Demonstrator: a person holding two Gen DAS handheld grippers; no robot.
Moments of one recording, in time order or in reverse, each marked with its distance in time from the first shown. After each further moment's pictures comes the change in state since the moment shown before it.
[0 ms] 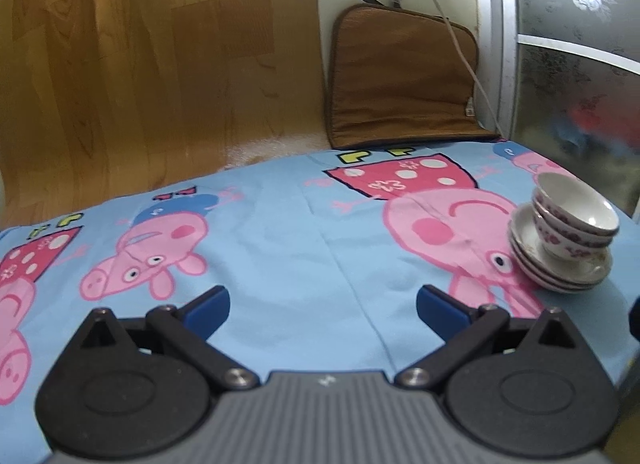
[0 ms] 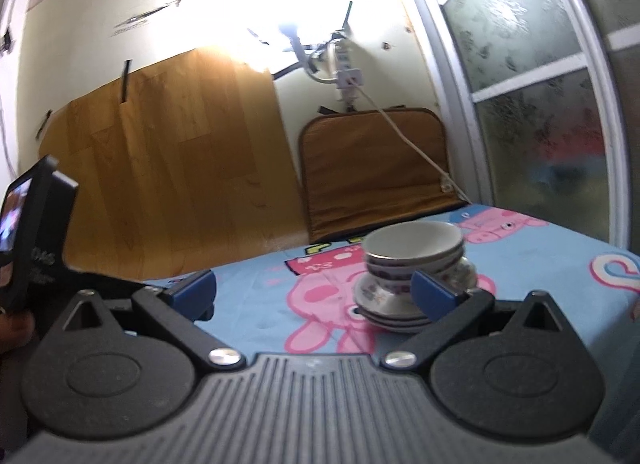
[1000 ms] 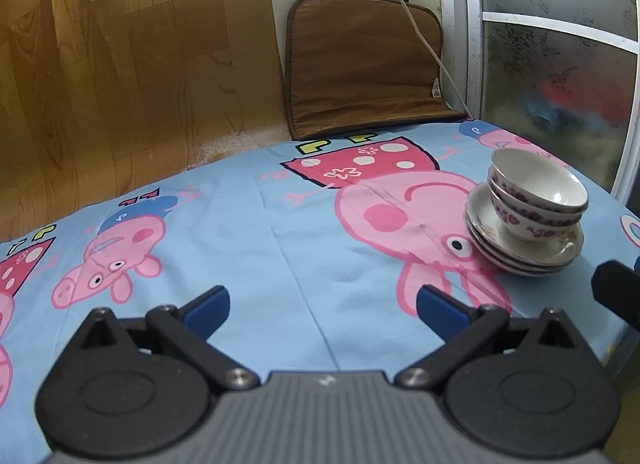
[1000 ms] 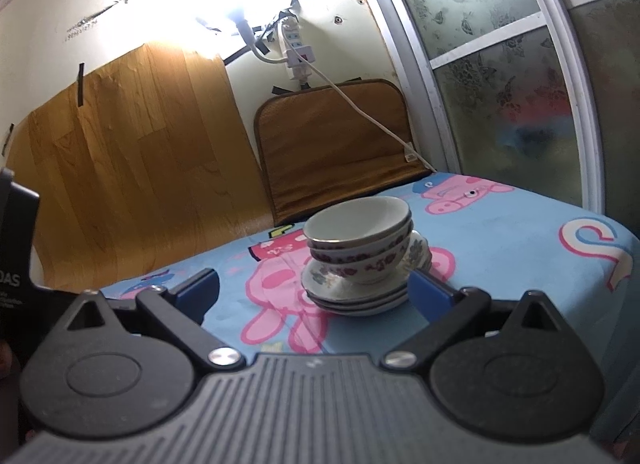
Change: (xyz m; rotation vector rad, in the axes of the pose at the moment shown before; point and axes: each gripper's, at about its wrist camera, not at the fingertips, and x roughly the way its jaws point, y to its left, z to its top) left arm 0.003 -0.033 -0.001 0.072 0.028 -0.044; right arm 0.006 -0.030 0.003 0.086 0.076 -0.071
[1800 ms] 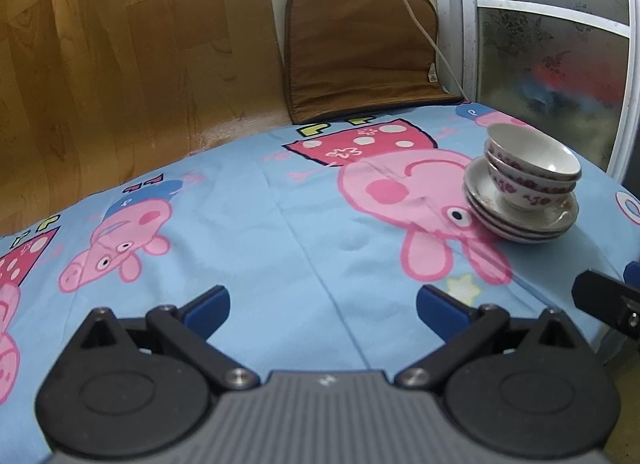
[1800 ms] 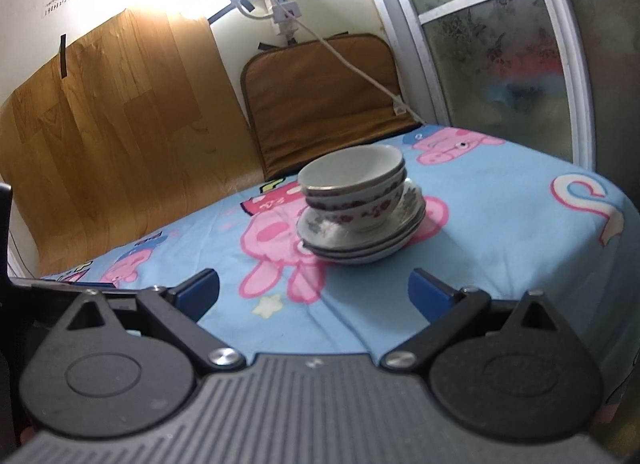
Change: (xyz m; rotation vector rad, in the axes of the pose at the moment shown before) left arm -0.011 0.007 -0.016 0.015 0.033 -0.002; right arm 0.000 0.006 -0.006 0.029 0.146 -0.032
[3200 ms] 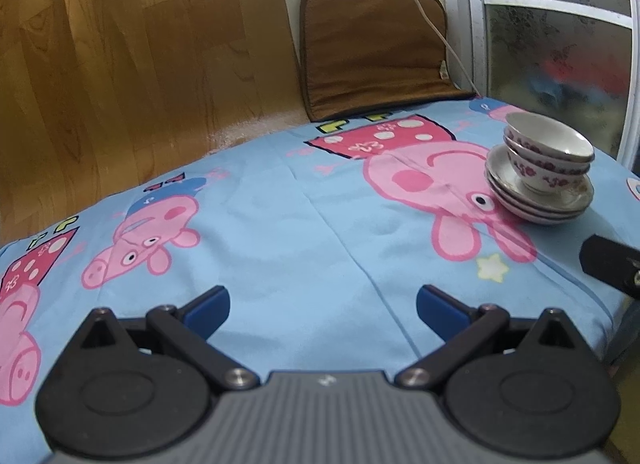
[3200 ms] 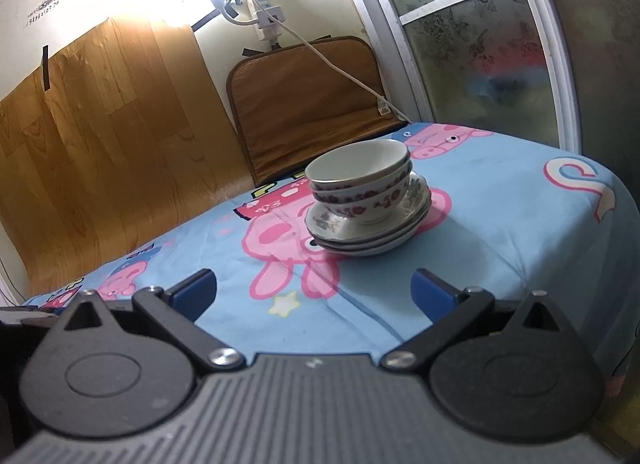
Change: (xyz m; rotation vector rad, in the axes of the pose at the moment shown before) left arm -0.005 0.016 -0.012 0.035 -0.002 0.033; right arm 0.001 0.022 -0.009 0.056 -0.030 -0.068
